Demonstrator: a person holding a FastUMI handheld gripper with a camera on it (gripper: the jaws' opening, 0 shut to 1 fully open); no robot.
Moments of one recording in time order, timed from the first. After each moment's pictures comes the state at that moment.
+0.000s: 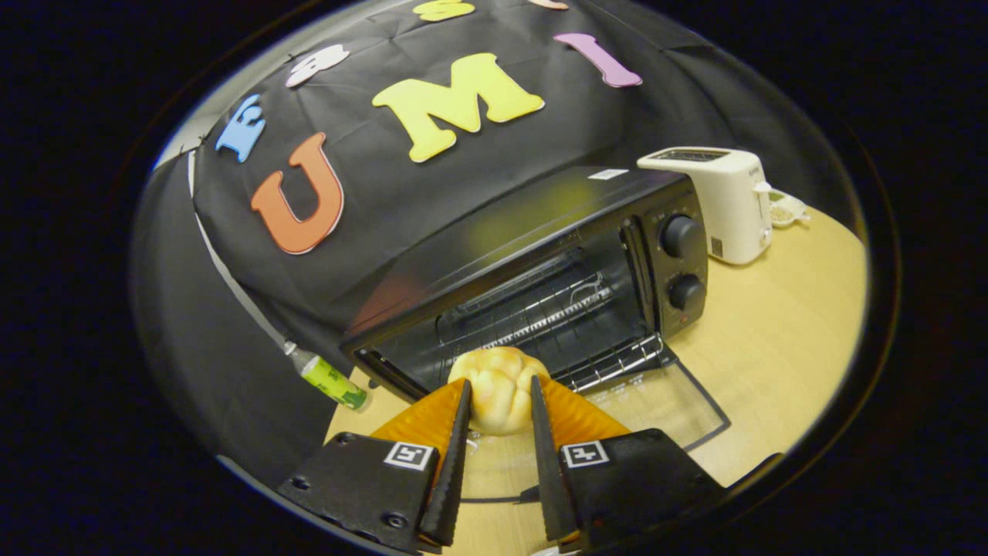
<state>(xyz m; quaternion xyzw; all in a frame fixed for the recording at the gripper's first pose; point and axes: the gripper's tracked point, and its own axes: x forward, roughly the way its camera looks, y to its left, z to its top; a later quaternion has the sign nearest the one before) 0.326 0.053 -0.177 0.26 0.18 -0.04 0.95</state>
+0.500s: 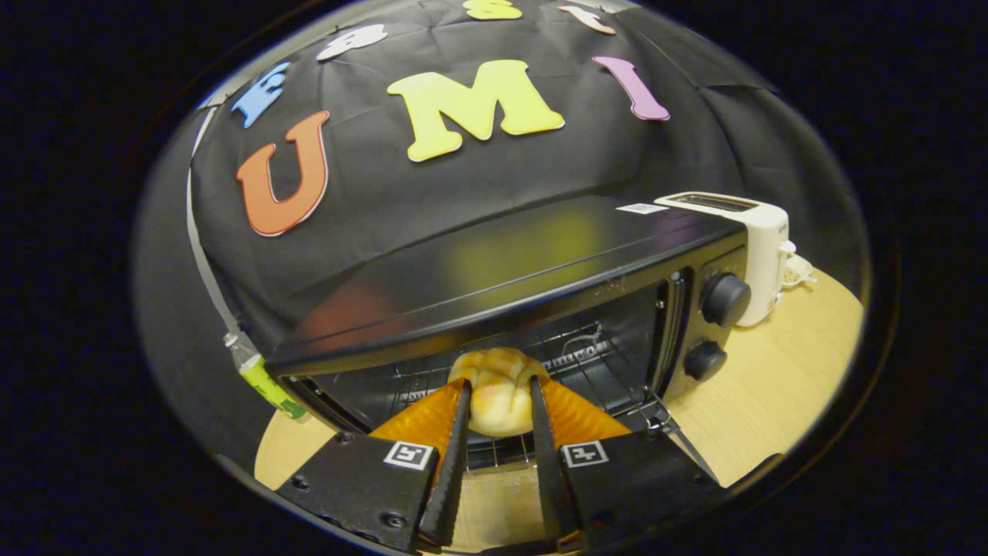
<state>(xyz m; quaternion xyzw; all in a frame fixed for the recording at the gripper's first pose) 0.394 0.029 -0.188 0.18 0.15 -0.09 0.97</state>
